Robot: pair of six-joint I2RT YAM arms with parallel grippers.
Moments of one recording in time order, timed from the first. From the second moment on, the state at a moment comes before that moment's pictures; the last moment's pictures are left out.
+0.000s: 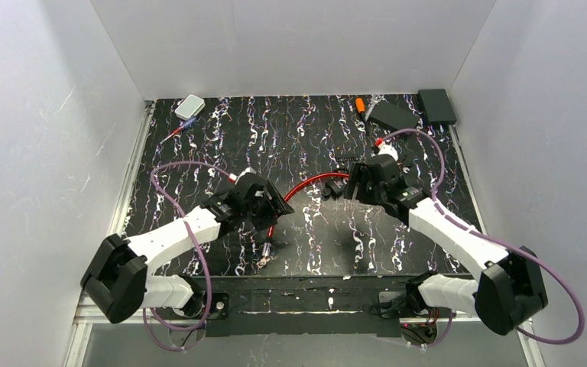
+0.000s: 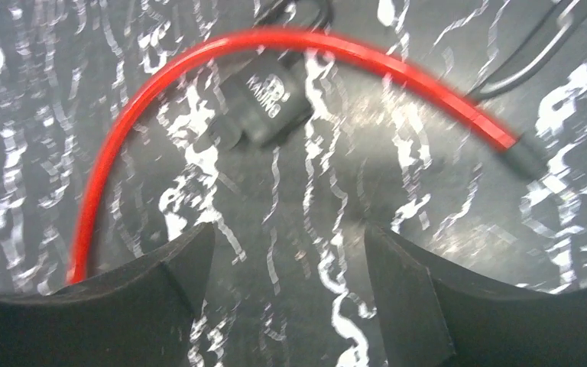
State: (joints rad) left arm -0.72 1.29 0.70 -0.25 0.03 -1.21; right arm 0.54 1.15 0.76 -0.37 0.13 0.62
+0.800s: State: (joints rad) left arm -0.89 1.38 0.76 -0.65 -0.17 -0.79; right arm 0.47 1.67 1.04 -0.37 0.24 -0.01
